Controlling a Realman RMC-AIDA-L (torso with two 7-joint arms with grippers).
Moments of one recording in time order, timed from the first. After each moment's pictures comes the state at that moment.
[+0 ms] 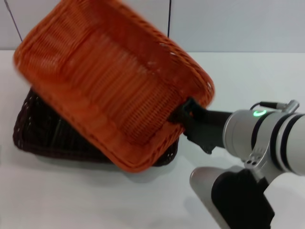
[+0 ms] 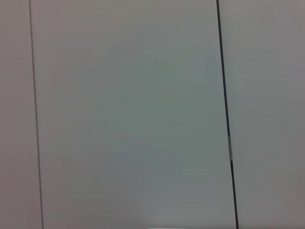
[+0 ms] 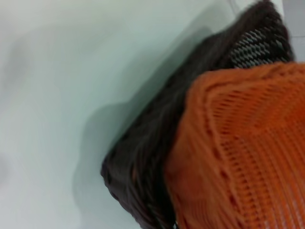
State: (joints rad) left arm -0.07 -2.08 -0.95 -0.38 2.15 1.27 0.16; right arm 0.22 2.07 -2.11 -1.94 -2.92 -1.03 1.52
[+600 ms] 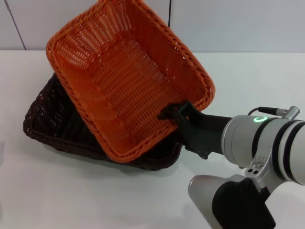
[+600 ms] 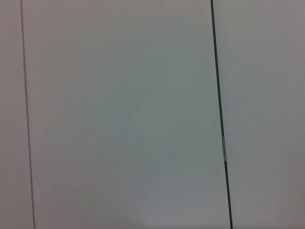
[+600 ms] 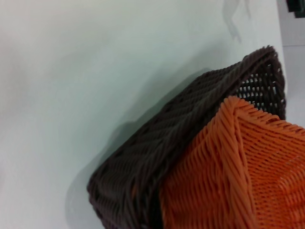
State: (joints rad) left arm -0.09 -2.07 -0.95 -0.38 2.15 1.25 0.16; right arm 0.18 2.08 -2.14 -1.99 -2.92 -1.02 1.53
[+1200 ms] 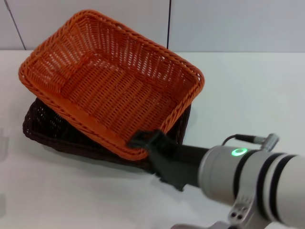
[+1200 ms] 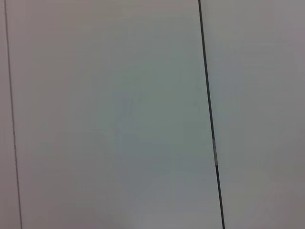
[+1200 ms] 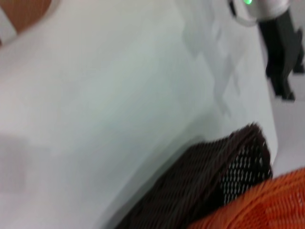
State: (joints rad) left arm -0.12 -2.06 -0.95 -0.37 2.15 1.24 0.17; right arm 0.14 2.08 -2.28 -2.07 -2.92 -1.04 1.57
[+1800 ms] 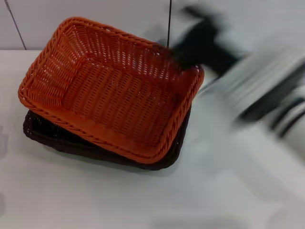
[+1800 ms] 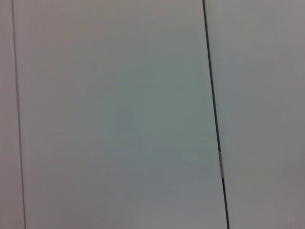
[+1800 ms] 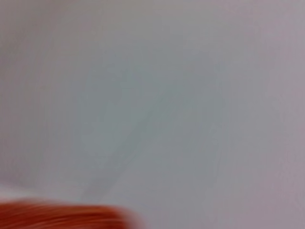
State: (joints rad) left arm -0.14 -2.07 -0.96 -0.37 2.15 1.26 0.16; right arm 0.13 2.09 -2.12 -1.53 -2.66 0.16 2.46
